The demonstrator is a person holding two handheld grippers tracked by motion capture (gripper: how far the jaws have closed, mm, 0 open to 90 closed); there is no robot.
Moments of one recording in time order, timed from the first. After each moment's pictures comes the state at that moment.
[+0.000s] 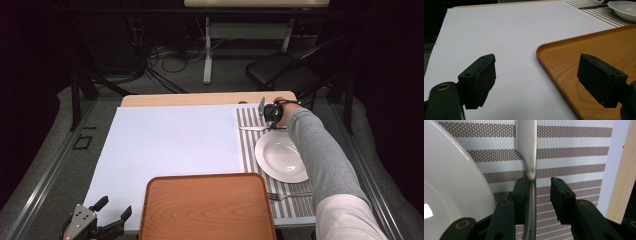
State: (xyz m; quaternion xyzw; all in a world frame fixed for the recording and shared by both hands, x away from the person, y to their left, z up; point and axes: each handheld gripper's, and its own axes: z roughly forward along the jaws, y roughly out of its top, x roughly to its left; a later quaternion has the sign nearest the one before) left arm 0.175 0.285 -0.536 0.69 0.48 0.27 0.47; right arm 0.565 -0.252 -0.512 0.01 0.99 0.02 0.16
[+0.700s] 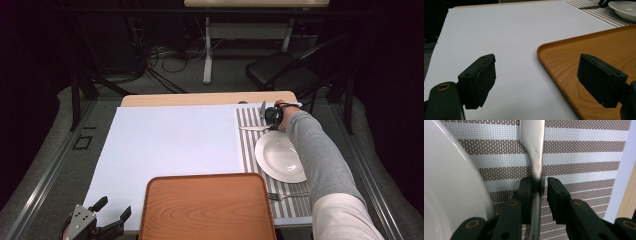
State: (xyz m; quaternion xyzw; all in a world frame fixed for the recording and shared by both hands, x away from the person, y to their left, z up) left arm 0.174 0.286 -0.536 0.69 0.48 0.28 0.47; right arm 0.567 -0.258 -0.526 0.00 0.99 0.00 0.15
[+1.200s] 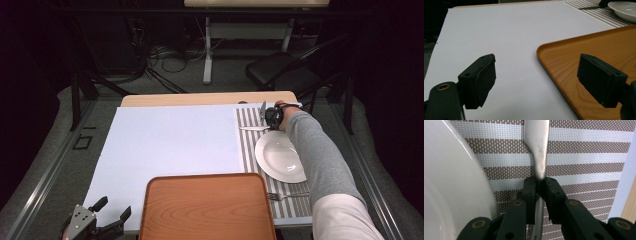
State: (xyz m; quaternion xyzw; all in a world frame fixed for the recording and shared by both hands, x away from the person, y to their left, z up) left arm 0.174 0.286 -0.536 0.69 0.48 0.28 0.47; right arm 0.567 -0.259 -0.528 -0.01 0.99 0.00 0.15
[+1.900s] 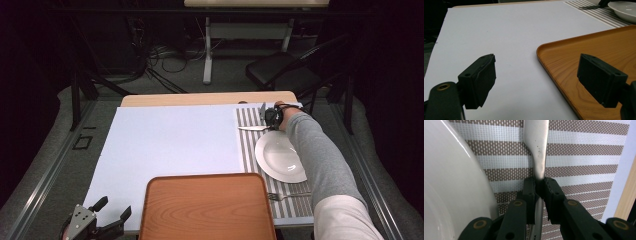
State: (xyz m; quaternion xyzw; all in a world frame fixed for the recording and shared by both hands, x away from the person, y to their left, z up) left arm 0.174 0.286 -0.536 0.69 0.48 0.27 0.47; right arm 0.562 -0.255 -0.524 -0.01 0.99 -0.02 0.16
